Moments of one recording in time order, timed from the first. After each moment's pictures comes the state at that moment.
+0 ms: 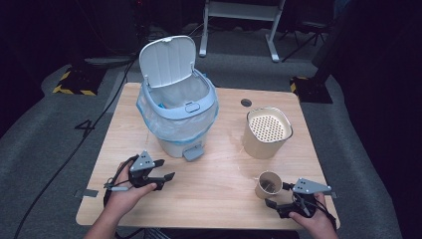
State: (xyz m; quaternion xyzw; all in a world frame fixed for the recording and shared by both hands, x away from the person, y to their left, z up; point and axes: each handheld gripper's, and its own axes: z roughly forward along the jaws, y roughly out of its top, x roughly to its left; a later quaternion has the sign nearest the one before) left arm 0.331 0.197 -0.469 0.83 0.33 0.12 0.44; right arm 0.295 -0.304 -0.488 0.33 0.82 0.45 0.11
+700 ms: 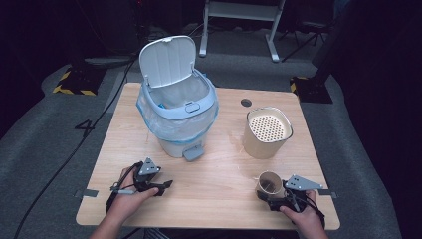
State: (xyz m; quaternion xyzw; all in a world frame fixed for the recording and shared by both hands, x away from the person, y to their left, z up) left arm 0.334 0.195 -0.502 0.85 0.36 0.12 0.36; right arm 0.307 -0.287 -0.499 0.35 0.79 0.48 0.14
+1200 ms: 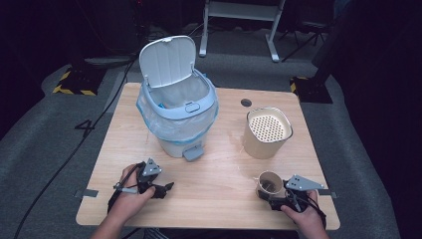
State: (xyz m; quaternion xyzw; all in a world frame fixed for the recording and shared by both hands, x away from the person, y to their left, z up) left arm 0.335 0.190 -0.504 0.86 0.36 0.13 0.35; right arm 0.306 -0.289 -0.495 0.34 0.80 0.48 0.14
